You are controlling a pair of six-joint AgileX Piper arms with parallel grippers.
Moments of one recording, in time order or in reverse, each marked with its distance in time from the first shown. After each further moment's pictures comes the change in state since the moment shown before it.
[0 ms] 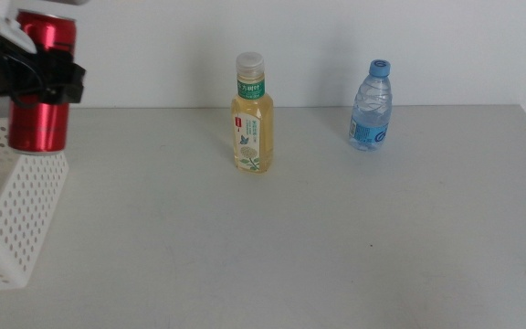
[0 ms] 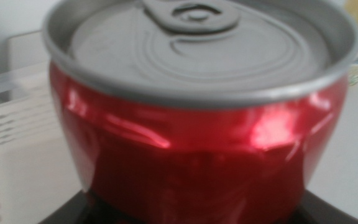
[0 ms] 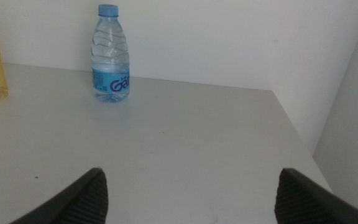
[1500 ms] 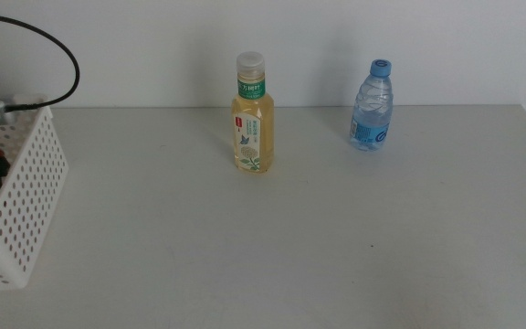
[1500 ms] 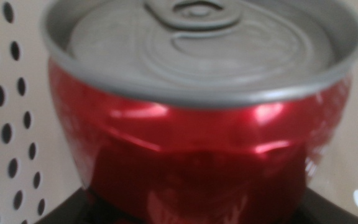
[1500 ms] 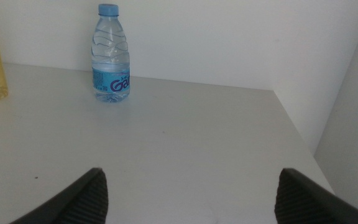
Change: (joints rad) left arm 0.436 0.619 -0.261 -0.039 0.272 0.194; right arm 0.000 0.000 0.000 0.000 0.000 0.000
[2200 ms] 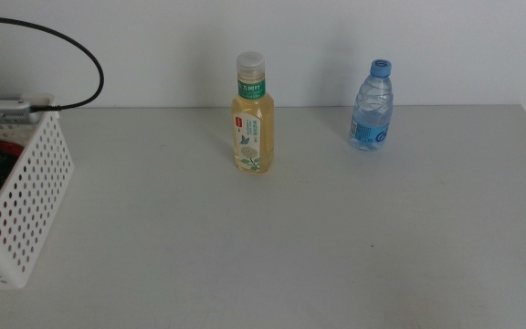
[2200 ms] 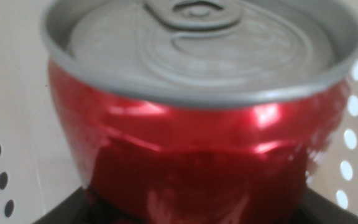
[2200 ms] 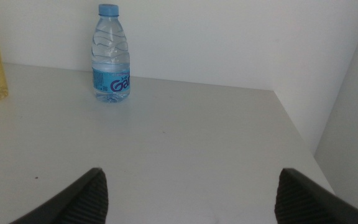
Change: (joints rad) left arm -0.067 0.018 0.000 0.024 -0.044 0.000; right arm 0.000 0.000 0.000 0.000 0.000 0.000
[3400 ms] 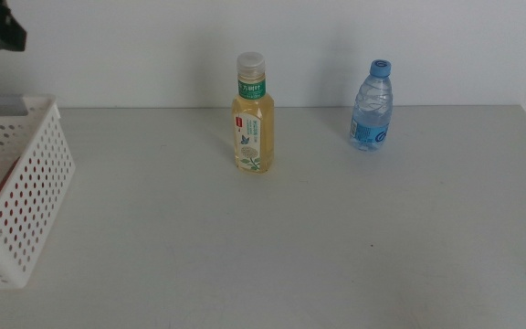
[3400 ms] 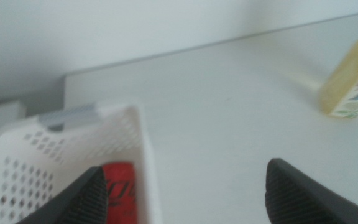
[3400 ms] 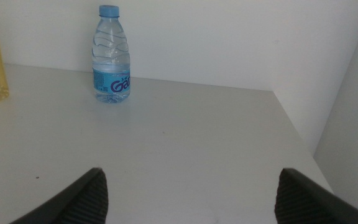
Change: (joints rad) left arm -0.219 -0.695 0.099 -0.100 -0.104 -0.035; right arm 0.000 0.000 0.000 0.000 0.000 0.000
